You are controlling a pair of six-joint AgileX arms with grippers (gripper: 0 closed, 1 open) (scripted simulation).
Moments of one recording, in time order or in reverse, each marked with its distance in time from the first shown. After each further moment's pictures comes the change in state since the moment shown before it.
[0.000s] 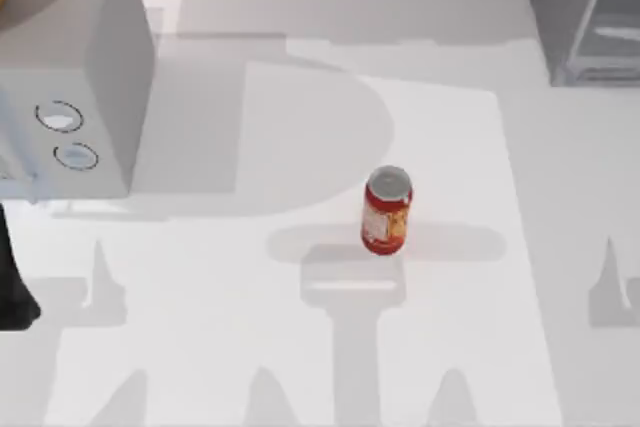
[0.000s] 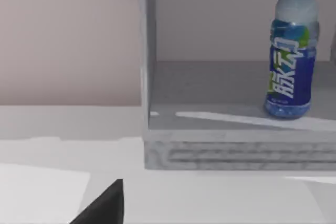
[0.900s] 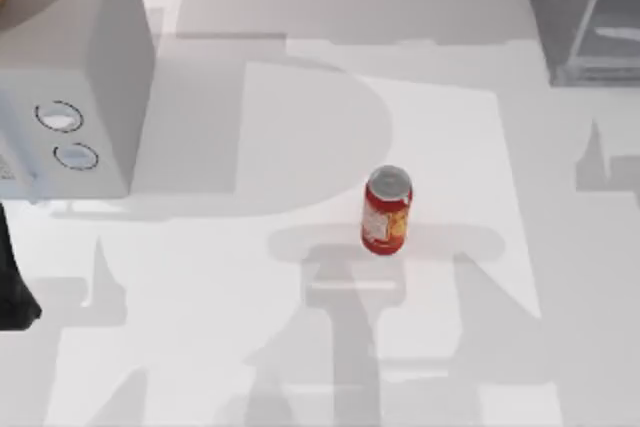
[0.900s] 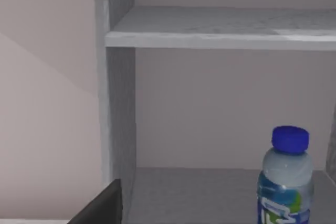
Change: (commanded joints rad) left arm 0.000 0.000 0.000 0.000 0.000 0.000; right arm -0.134 0.928 0.466 0.538 -0.118 0.004
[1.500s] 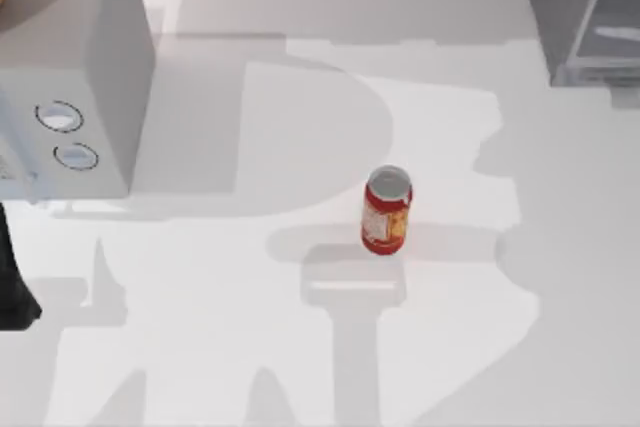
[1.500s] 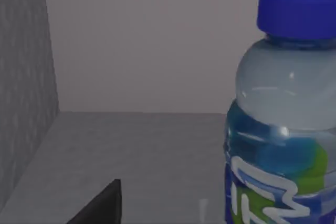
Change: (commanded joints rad) left arm 0.000 0.000 0.000 0.000 0.000 0.000; right arm -0.131 1.063 0.445 0.515 -0.115 -0.012
